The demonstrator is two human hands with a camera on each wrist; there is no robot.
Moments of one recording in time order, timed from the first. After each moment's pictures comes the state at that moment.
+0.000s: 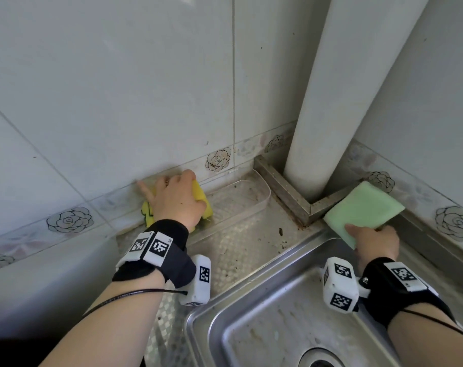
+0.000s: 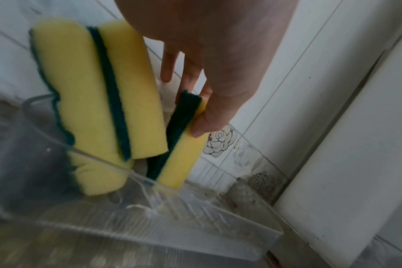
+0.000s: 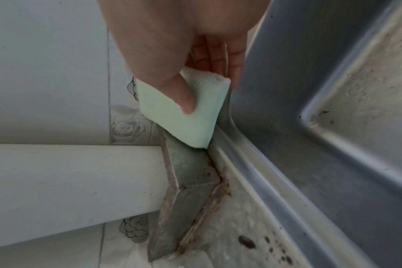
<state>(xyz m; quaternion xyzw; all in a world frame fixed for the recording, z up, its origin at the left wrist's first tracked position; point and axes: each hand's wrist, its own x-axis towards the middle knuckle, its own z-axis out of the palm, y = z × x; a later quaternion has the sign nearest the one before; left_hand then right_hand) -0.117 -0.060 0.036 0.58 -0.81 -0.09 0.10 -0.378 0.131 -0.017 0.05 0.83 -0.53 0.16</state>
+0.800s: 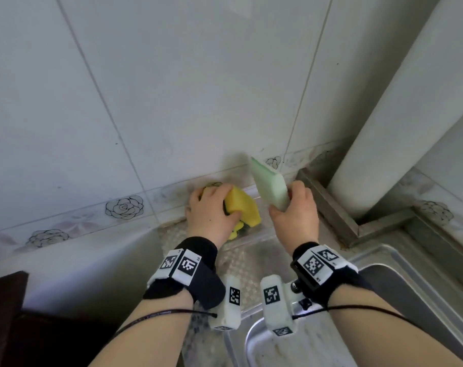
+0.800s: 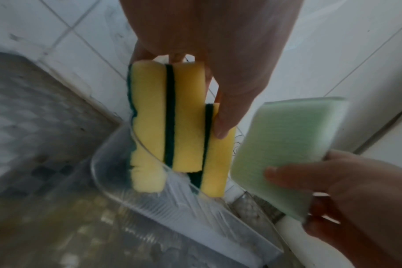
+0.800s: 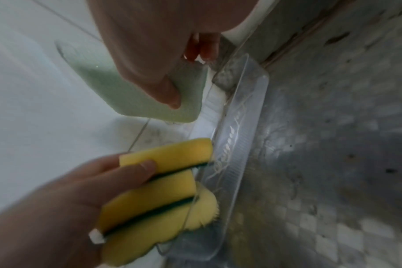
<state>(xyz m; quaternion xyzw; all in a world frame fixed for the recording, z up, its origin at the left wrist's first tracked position) -0.074 -0.062 0.015 0.55 -0.78 -0.24 0.19 -0.219 0.003 0.023 -0.45 0.80 -0.39 0.09</state>
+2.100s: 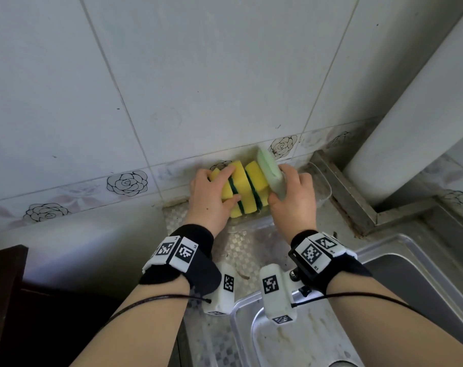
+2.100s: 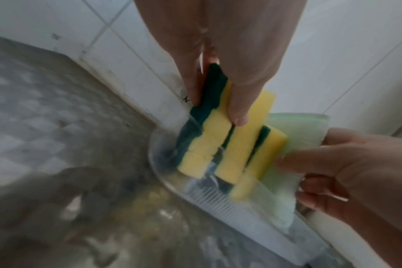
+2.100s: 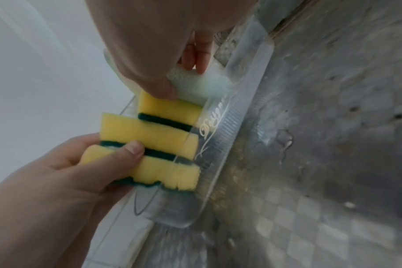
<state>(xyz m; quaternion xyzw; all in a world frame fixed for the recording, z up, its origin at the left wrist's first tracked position) -0.056 -0.065 -0.008 0.52 -0.76 -0.28 0.26 -0.202 -0.009 -0.001 -0.50 0.77 -0.38 0.09</state>
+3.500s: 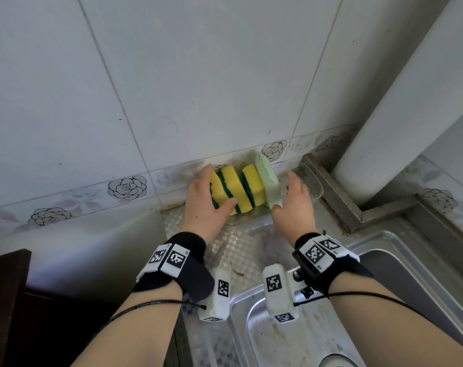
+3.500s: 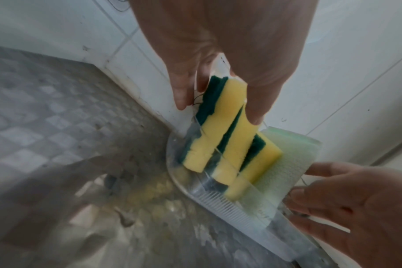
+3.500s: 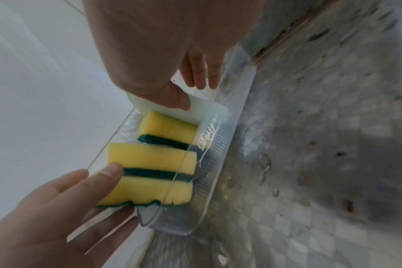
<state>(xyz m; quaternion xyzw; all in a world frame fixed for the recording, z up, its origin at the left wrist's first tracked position) -0.049 -0.050 0.002 0.53 -0.72 -0.34 0.30 -0.210 0.008 0.015 -0.46 0.80 -0.34 0.21</state>
